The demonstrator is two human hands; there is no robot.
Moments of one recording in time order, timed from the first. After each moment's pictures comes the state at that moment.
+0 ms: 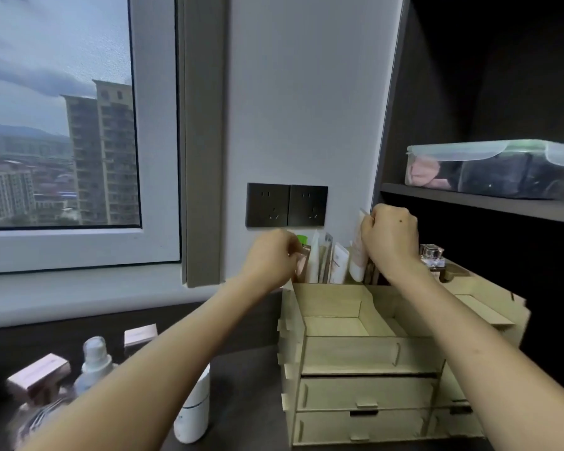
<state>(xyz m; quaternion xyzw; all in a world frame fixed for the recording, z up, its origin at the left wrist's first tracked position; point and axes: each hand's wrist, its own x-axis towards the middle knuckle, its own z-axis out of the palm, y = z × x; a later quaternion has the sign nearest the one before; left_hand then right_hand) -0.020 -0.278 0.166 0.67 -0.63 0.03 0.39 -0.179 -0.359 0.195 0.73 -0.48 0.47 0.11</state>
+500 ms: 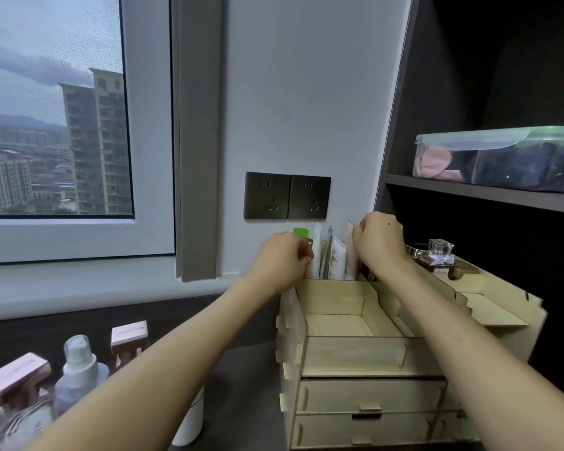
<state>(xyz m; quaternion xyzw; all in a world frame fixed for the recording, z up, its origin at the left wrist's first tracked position) -0.025 -0.297 0.154 0.66 -0.66 0.03 0.36 -0.161 -0.395 0.174 0.75 -0.52 0.40 0.04</state>
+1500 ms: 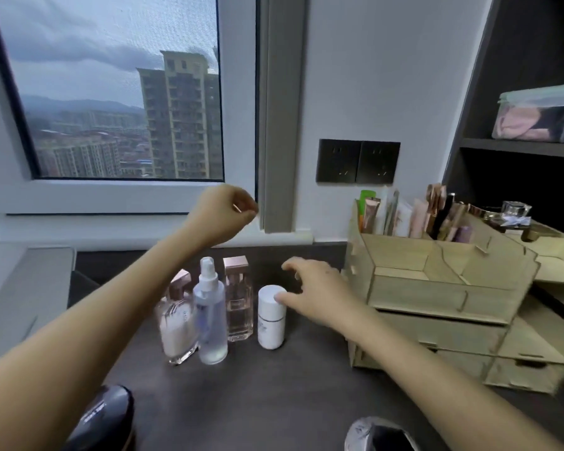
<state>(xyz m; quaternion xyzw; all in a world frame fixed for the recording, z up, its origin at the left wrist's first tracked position) 0.080 -0.135 0.168 0.75 -0.54 0.09 0.36 -0.080 -0.204 0.096 0.92 -0.31 0.17 -0.14</state>
